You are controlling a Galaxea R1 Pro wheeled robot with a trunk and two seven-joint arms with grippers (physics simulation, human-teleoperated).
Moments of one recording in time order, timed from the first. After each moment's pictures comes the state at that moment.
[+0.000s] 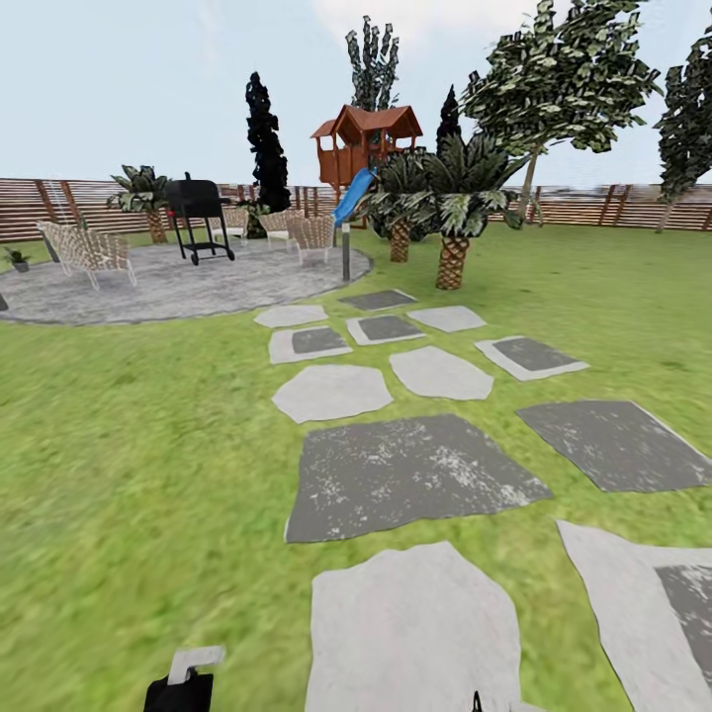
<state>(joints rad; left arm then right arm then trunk) -0.43 0.07 0.22 -0.16 -0.14 -0.18 0.04 -0.34 0.04 0.00 -0.04 -0.10 -0.64 -0.21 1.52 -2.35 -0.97</state>
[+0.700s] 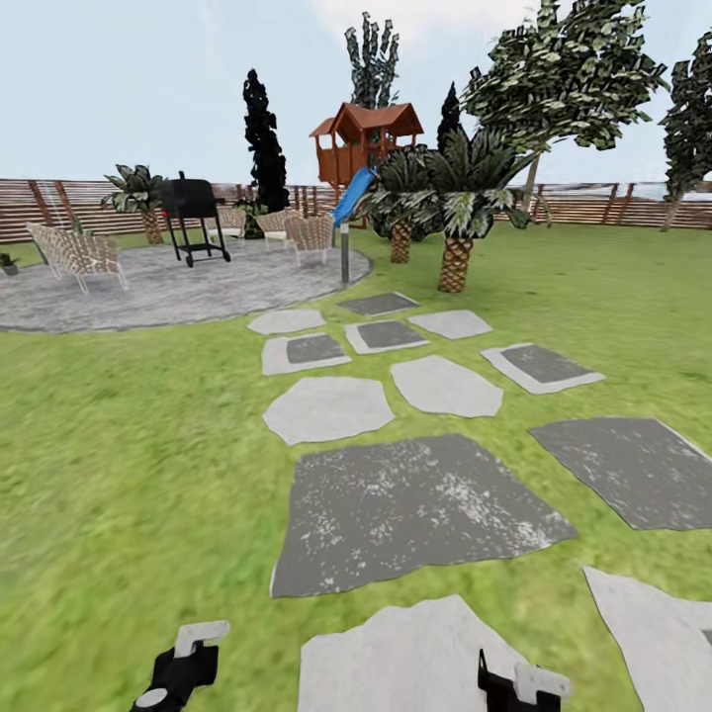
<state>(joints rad) -0.44 0.05 0.22 -0.25 -0.14 -0.18 0.04 -0.34 0.01 0.01 -0.17 -0.10 -0.65 -0.21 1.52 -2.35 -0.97</state>
